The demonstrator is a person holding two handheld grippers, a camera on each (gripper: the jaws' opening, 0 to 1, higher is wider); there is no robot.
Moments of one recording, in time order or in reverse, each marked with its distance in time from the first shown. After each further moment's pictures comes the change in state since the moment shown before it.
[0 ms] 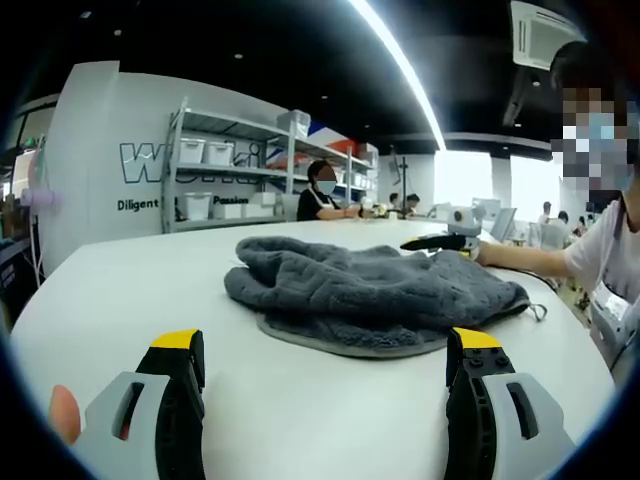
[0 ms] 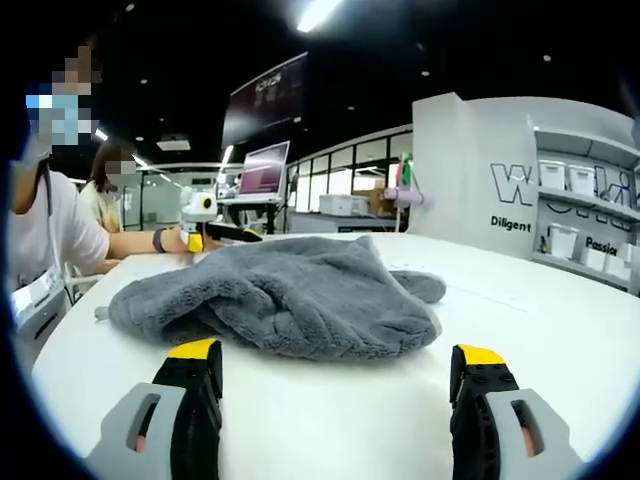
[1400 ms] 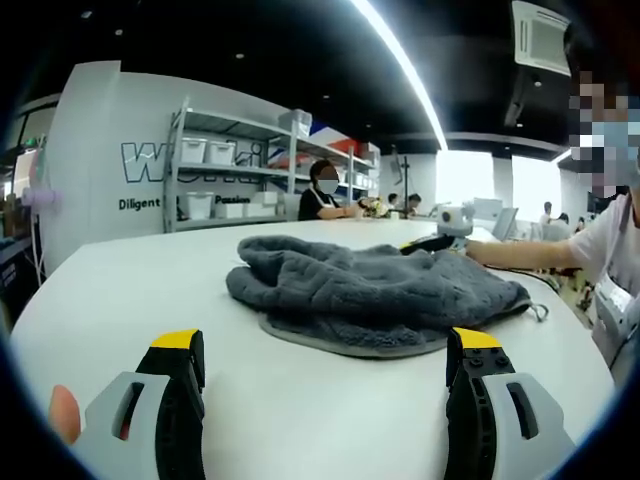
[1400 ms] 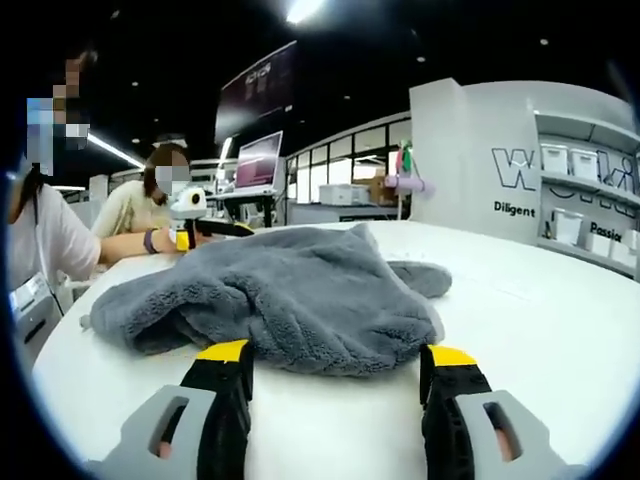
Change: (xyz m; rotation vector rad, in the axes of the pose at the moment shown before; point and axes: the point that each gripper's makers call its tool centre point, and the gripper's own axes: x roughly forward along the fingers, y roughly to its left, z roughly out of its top) left arm 0.001 0.000 -0.003 -0.002 0.003 0.007; right arm 0.033 -0.014 -0.005 0.045 0.042 0.024
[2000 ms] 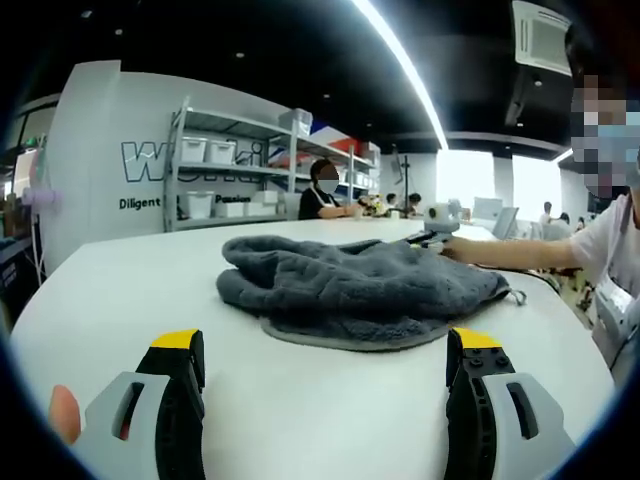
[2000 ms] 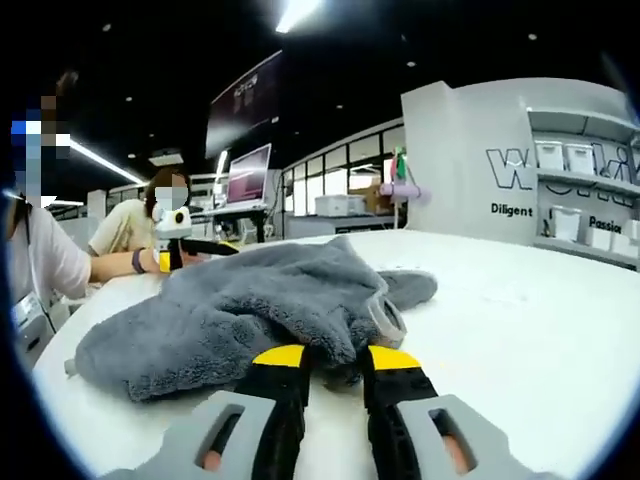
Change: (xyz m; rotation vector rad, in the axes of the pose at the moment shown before) left arm -0.001 0.001 0.000 -0.001 0.003 0.001; right arm 0.016 -0.033 0.017 0.064 -0.078 -0.045
